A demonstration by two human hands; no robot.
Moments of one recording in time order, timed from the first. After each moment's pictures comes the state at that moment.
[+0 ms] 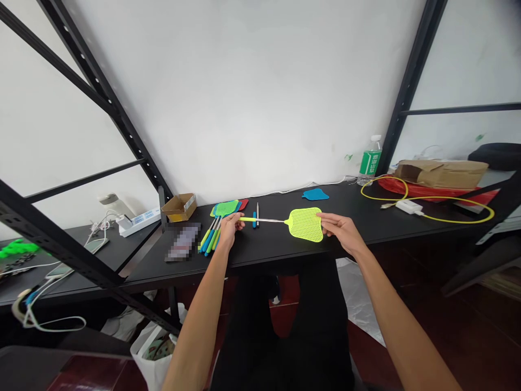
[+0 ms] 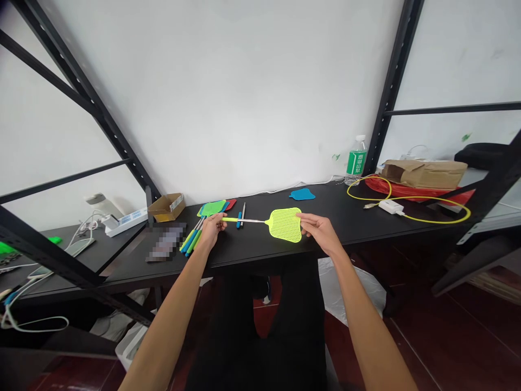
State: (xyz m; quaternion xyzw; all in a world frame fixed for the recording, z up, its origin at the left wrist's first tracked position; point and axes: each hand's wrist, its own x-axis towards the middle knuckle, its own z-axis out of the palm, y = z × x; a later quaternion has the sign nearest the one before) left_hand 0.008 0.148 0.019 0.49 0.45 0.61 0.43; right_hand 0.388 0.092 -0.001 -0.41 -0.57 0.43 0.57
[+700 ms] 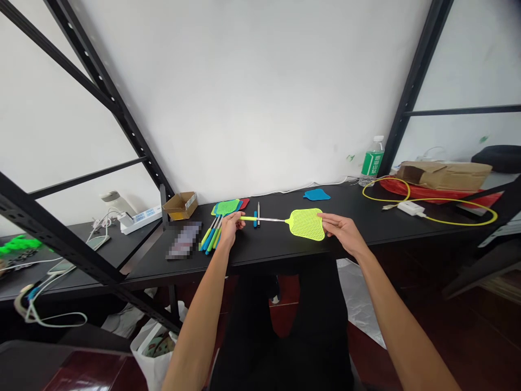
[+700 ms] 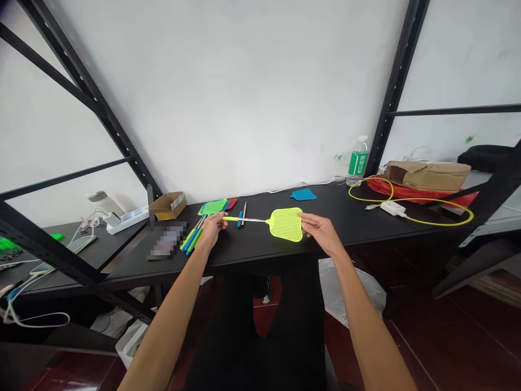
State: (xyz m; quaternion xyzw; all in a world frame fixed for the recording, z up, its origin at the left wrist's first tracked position) left_hand 0.009 0.146 0.020 0.50 0.44 0.62 0.42; right_hand 0.390 0.092 -0.003 -0.40 -0.59 0.42 0.56
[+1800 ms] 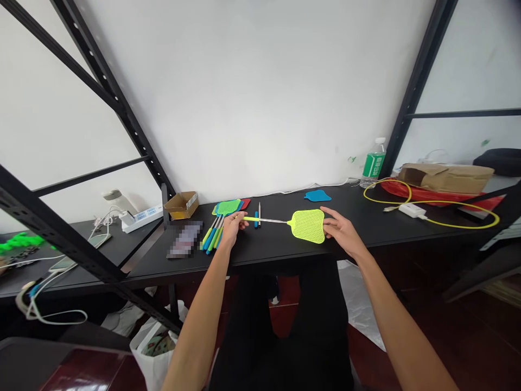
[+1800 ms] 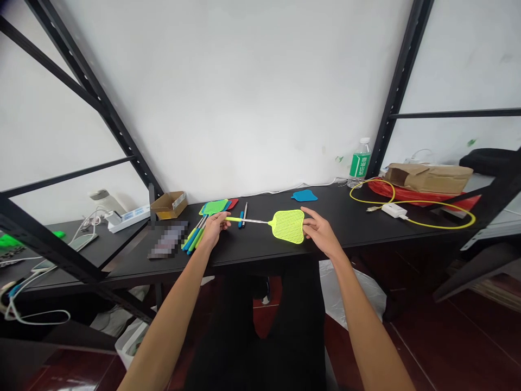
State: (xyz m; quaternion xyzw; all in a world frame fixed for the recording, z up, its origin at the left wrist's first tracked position) left_hand 0.010 0.147 0.018 0.52 0.45 0.60 0.41; right_hand 0.382 0.085 0.006 -0.42 -0.61 0.40 0.55
